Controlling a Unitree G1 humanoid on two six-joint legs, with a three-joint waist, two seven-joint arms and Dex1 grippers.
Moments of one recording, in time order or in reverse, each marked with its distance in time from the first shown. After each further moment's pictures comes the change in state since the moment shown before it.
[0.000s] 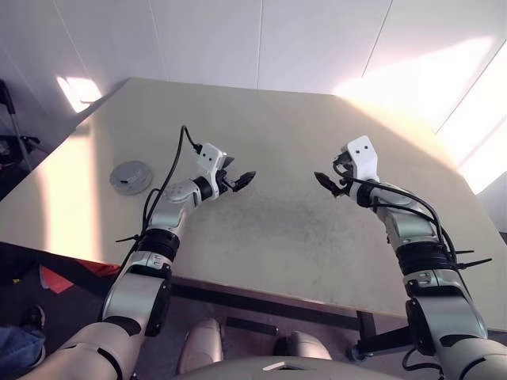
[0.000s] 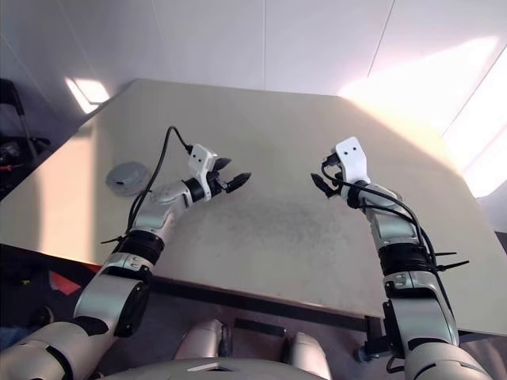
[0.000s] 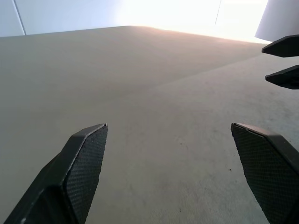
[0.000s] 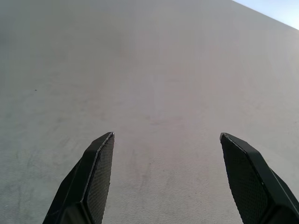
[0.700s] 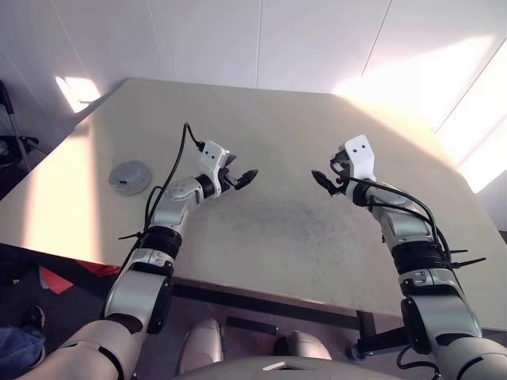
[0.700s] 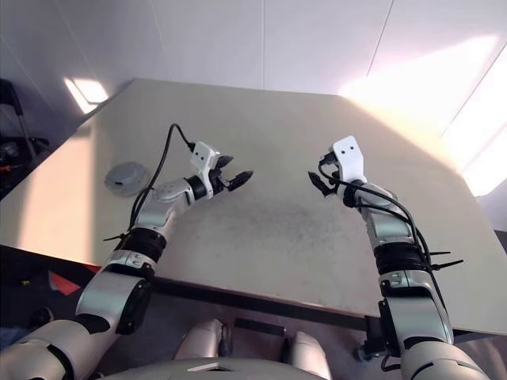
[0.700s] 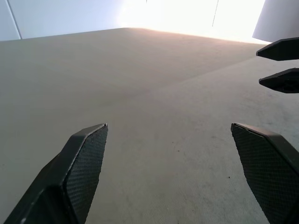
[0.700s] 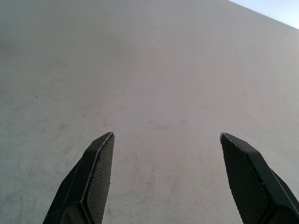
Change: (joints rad) left arm -0.019 -0.015 0.000 0.007 0.006 0.000 0.003; right arm -0.006 0.026 -0.001 0.002 -0.002 0.000 -0.019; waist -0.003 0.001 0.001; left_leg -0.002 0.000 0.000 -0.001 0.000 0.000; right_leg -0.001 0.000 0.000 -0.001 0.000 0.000
